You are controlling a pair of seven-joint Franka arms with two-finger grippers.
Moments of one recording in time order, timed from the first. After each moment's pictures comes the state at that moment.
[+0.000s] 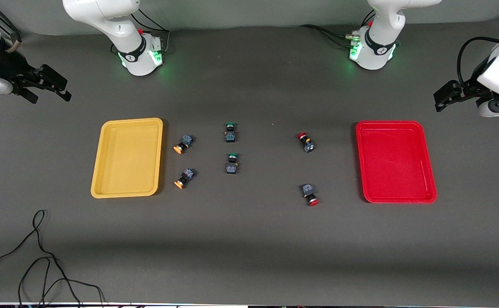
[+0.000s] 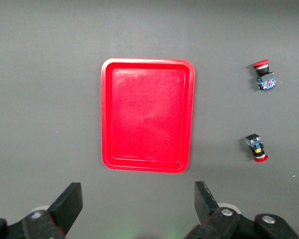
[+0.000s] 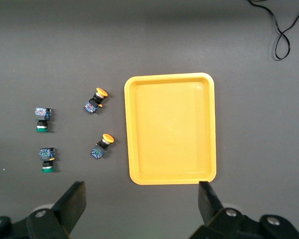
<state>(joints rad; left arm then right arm) 0.00 -0.13 -0.09 -1.75 0.06 1.59 -0.12 0.16 -0.30 -0.11 -1.91 0.03 1.69 0.08</state>
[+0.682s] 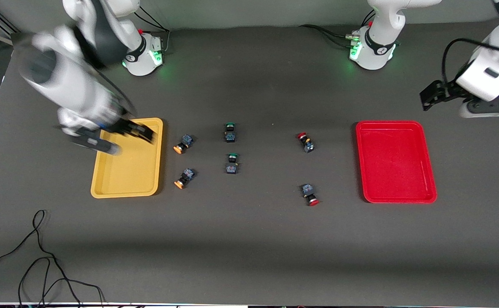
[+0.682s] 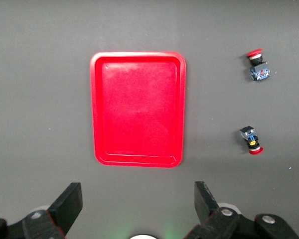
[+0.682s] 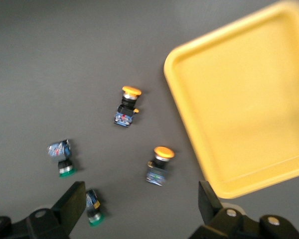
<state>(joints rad) 0.00 -0.10 -0.15 -1.75 0.05 1.58 -0.17 0.19 0.06 0.17 -2.06 0.07 2.10 0.74</state>
